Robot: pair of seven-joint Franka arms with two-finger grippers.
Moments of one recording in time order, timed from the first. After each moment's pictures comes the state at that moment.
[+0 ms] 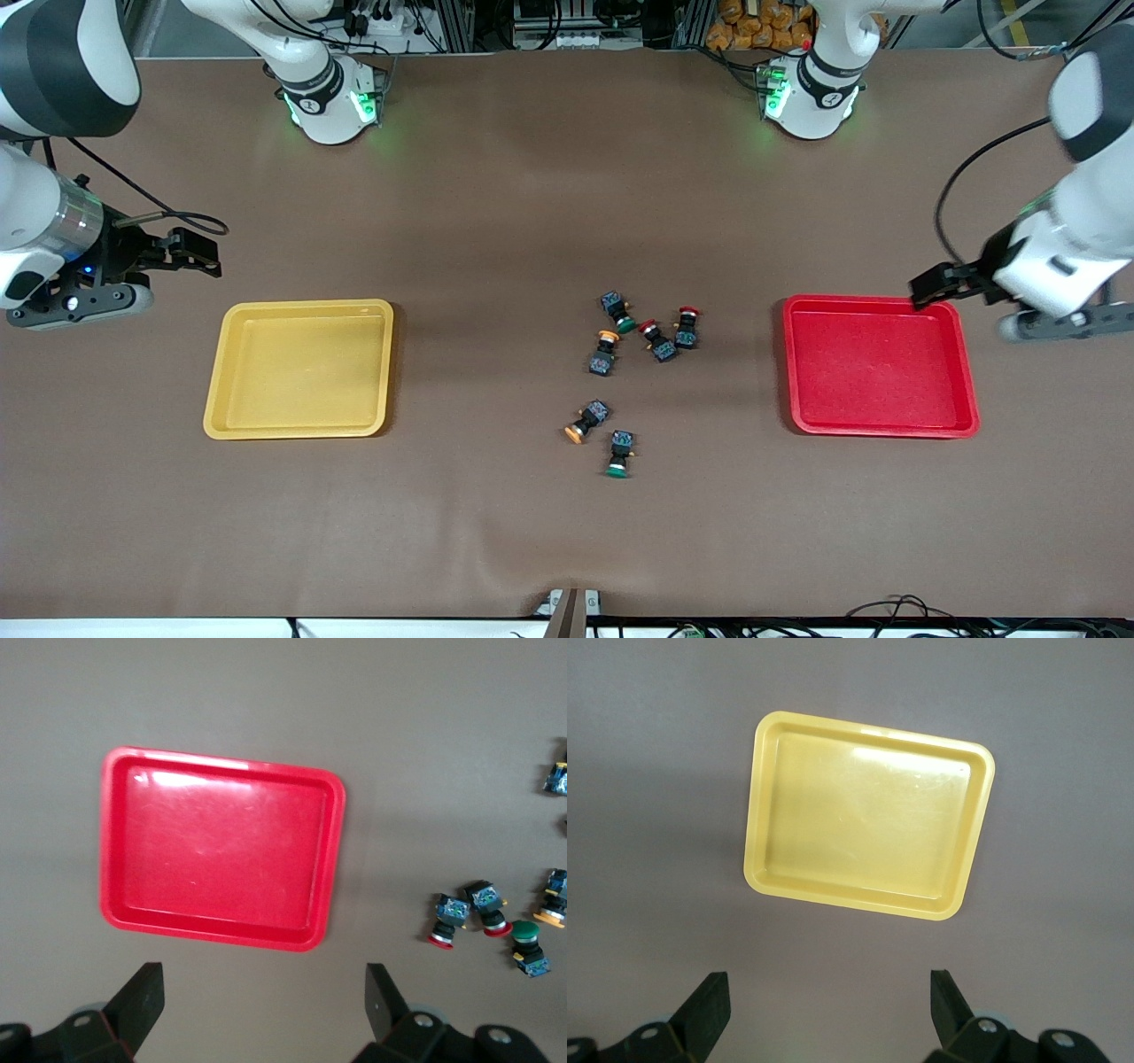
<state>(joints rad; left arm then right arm) -0.10 0.15 -0.03 -1.62 0.00 1.74 -0.20 -0.02 0.11 0.09 -1.59 0.00 1.59 -0.12</state>
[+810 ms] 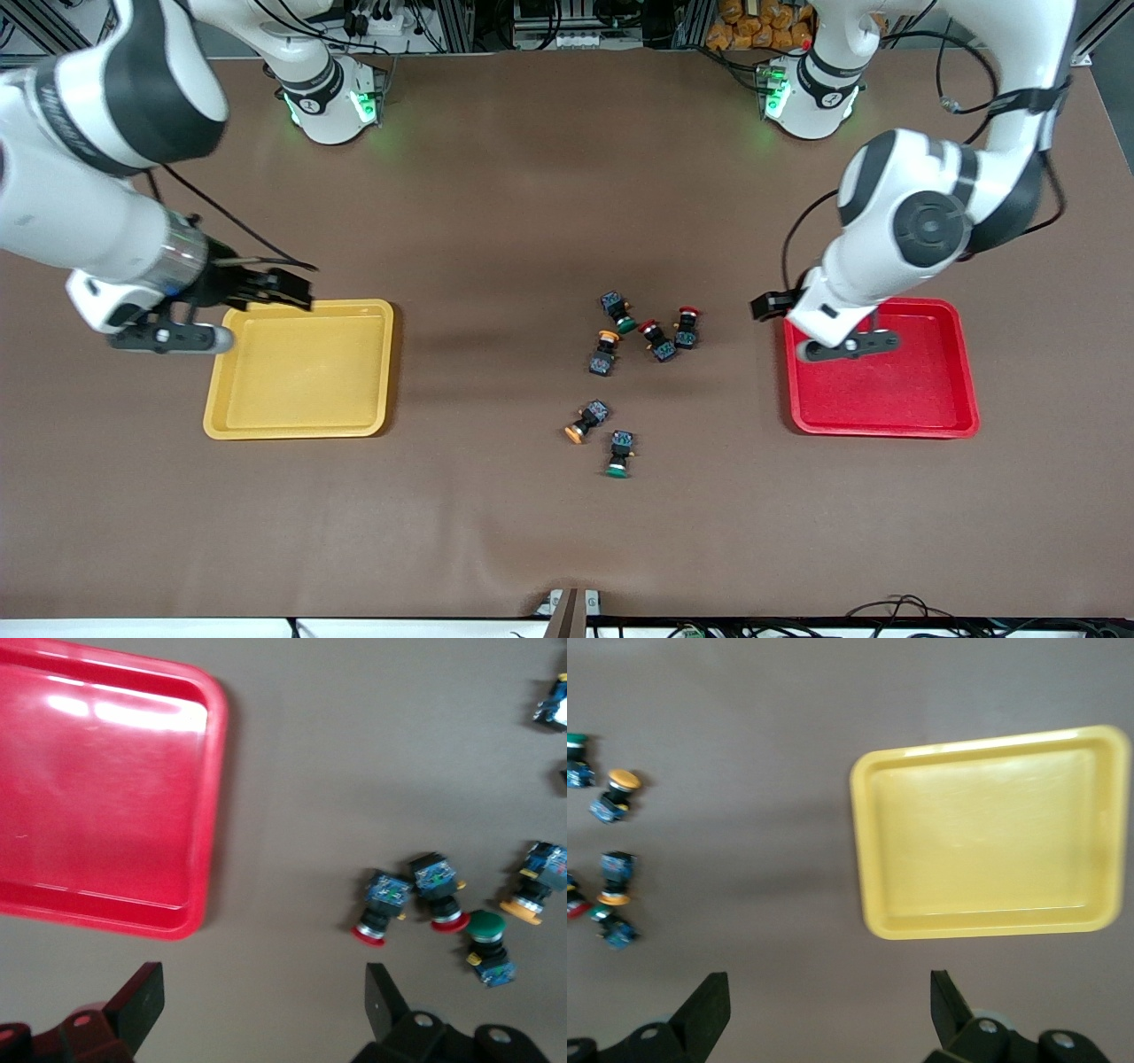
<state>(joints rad) -0.11 0.26 -0.26 -1.86 0.00 2.02 -0.49 0.12 0.23 0.11 -1.53 0.14 1.71 0.29</state>
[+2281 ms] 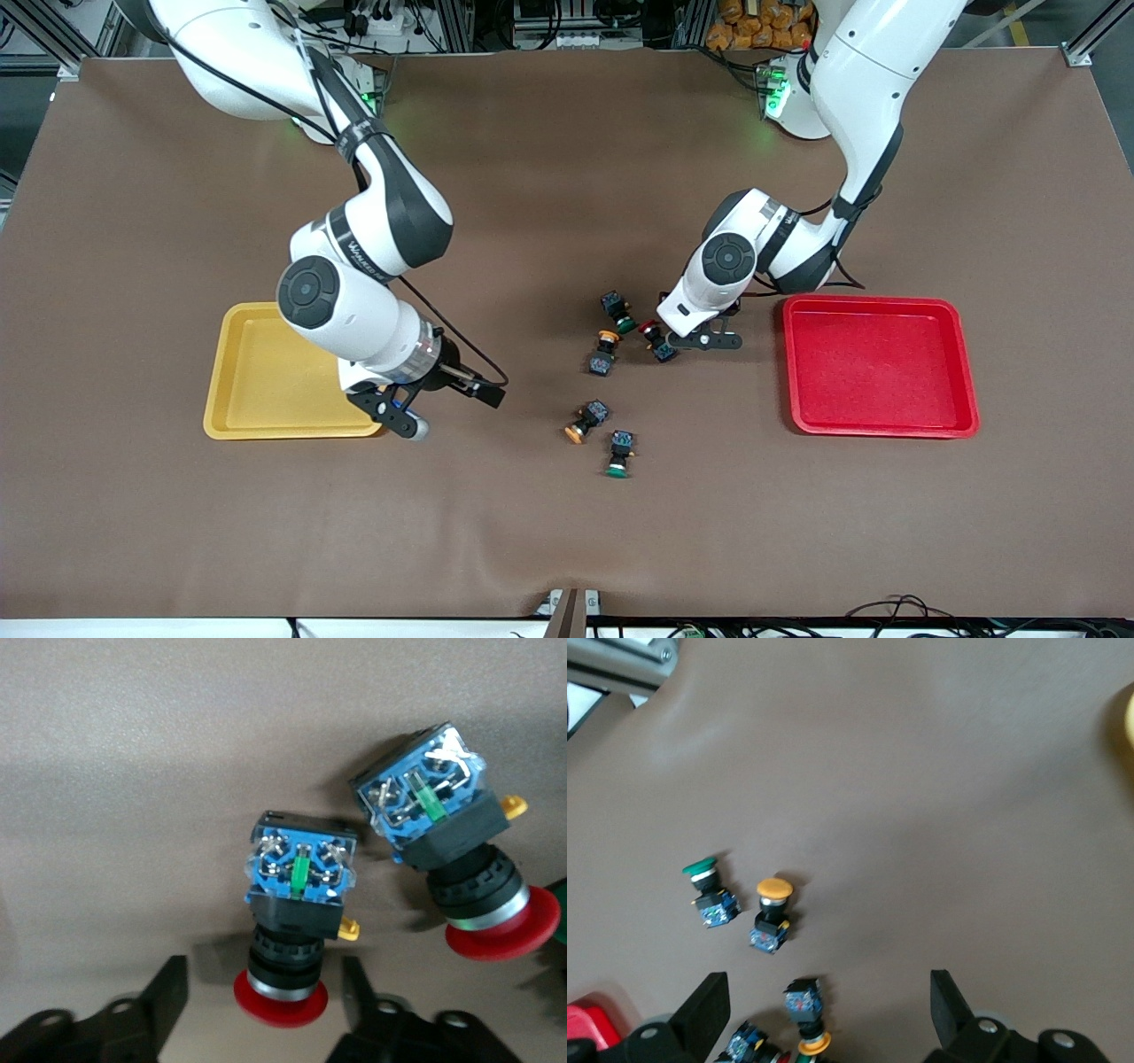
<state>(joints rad) -0.26 0.55 -0.30 -2.02 0.18 2.39 -0.60 0.38 0.64 0.12 -1.32 0.22 2.14 0.90</state>
